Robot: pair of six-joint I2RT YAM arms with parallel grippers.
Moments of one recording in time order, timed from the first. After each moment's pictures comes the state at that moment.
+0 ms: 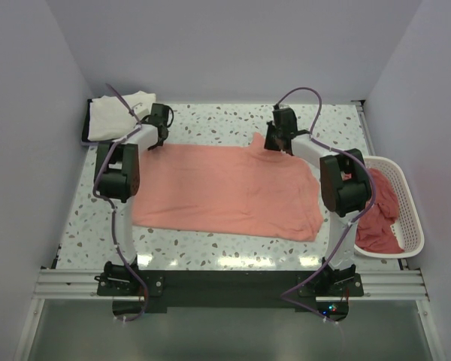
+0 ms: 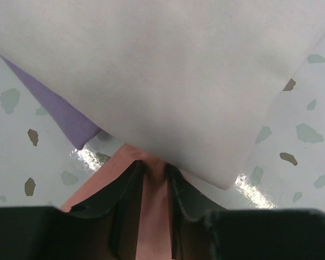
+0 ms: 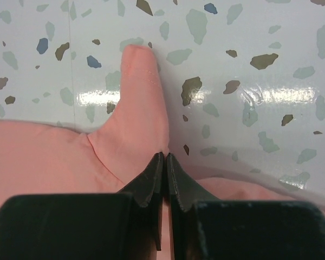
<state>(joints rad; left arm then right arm) -0.12 2.25 1.66 -0.40 -0.63 -0.70 0.30 2.05 1.46 -0.16 0.06 0.39</state>
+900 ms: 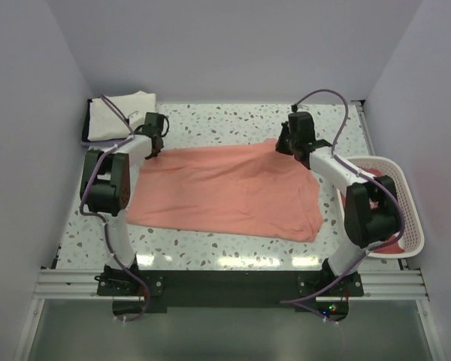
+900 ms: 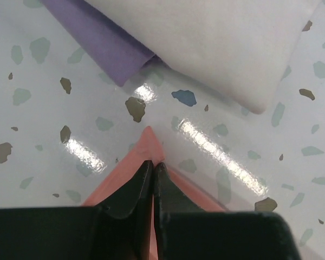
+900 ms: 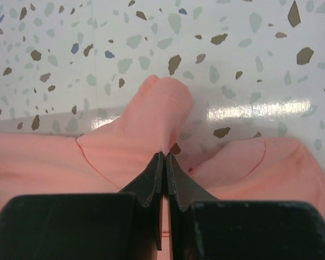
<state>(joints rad) -0.13 2.05 1.39 -0.32 -0.55 -0.70 0.29 1.70 1.22 -0.16 0.12 0.45</state>
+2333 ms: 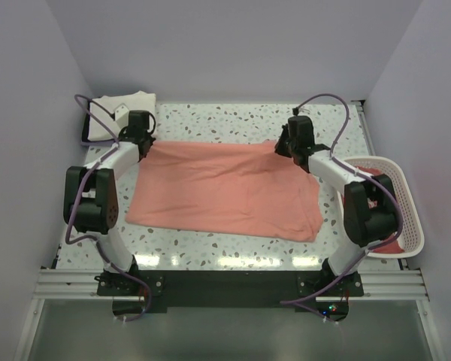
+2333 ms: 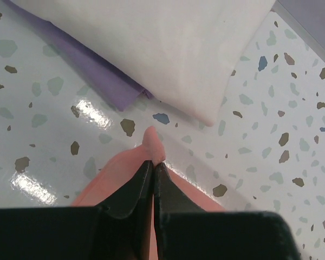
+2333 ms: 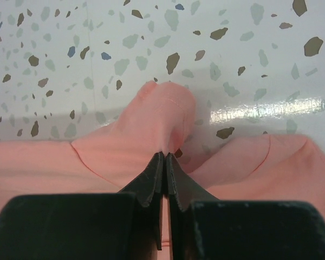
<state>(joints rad) -0.08 1.79 1.20 -0.13 -0.45 -0.67 0.29 1.69 1.13 -0.07 0.12 0.50</state>
